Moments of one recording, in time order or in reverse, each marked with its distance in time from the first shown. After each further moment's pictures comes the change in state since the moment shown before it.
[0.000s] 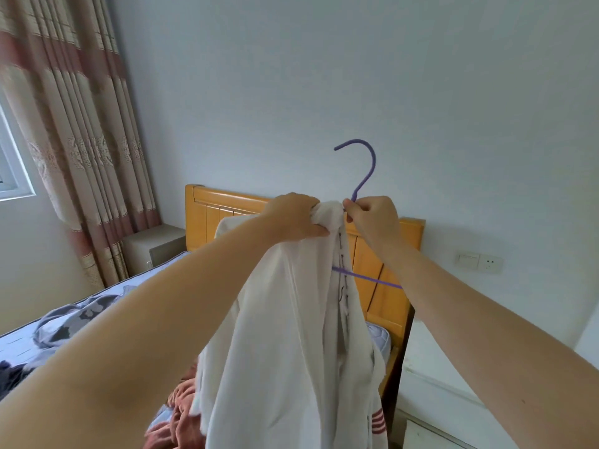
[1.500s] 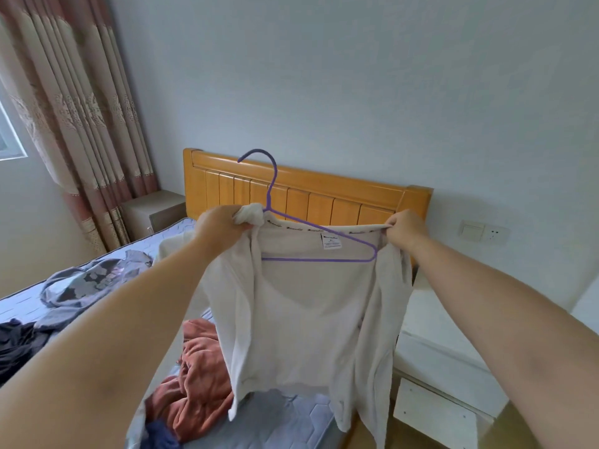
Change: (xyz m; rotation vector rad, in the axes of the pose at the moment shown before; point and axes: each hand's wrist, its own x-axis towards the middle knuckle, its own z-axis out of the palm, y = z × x) left_hand -0.073 -0.133 0.084 -0.281 0.136 -0.376; right_hand 0.002 0.121 0.000 -0.561 -0.273 0.328
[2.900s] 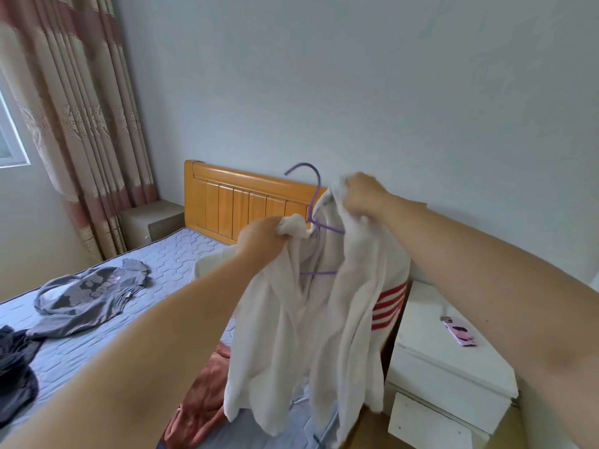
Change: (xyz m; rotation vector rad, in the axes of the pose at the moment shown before) left_hand -0.022 0.075 0.020 0.018 -0.049 0.032; right_hand -0.036 -0.127 -0.057 -0.149 0.048 -0.278
